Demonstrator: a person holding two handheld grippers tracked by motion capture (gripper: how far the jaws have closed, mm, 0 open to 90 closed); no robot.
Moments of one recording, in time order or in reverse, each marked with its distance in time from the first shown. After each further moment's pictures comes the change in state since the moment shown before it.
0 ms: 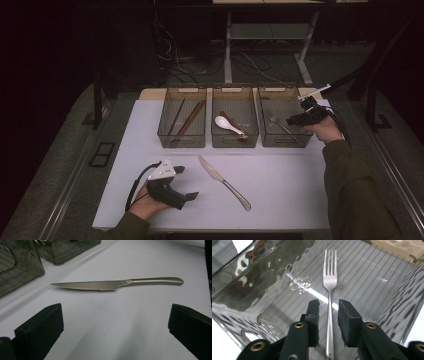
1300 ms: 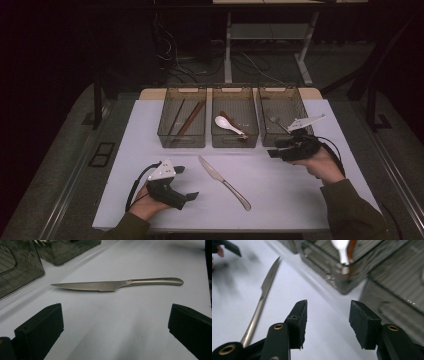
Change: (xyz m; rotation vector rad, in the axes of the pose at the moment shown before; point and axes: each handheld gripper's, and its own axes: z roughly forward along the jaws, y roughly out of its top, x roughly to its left) left arm -0.001 0.000 0.000 -0.003 0.003 0.002; right arm 0.116 -0.050 -0.038 -0.098 0.226 -0.112
